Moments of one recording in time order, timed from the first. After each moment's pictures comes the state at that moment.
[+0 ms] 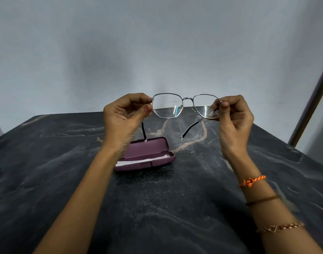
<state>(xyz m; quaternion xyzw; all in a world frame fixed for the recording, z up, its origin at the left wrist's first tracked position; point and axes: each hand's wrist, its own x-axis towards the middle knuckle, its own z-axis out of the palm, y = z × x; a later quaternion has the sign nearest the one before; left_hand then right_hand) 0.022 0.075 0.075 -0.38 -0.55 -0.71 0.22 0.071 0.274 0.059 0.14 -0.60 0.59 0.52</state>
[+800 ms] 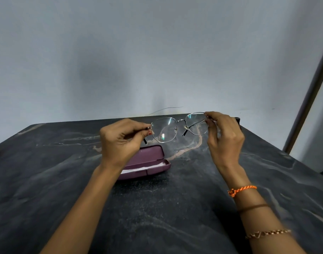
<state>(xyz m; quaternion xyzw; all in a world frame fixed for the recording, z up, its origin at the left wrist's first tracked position) 0.017 0.075 0.057 -0.43 -0.64 -0.45 0.46 0.069 0.283 0.044 0.02 -0.73 0.17 0.66</state>
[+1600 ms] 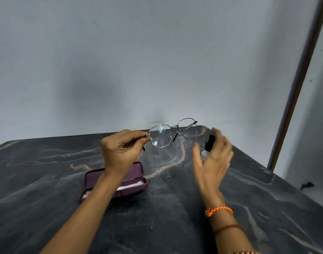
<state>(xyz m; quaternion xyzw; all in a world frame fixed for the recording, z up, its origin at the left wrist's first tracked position) 0.005 0.132 0.058 -0.40 -0.62 -0.49 0.47 0.068 0.302 0.019 -0.19 -0.72 0.32 0.58</state>
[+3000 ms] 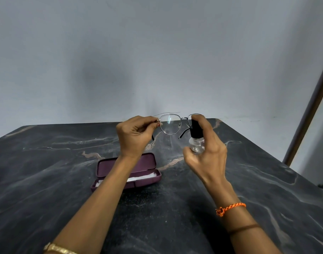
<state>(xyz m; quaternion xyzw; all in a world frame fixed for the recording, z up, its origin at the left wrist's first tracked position) -0.031 0.141 0.051 -0.35 -0.62 -0.52 0.47 0.063 0.275 0.037 0.05 -0.79 0.26 0.56</state>
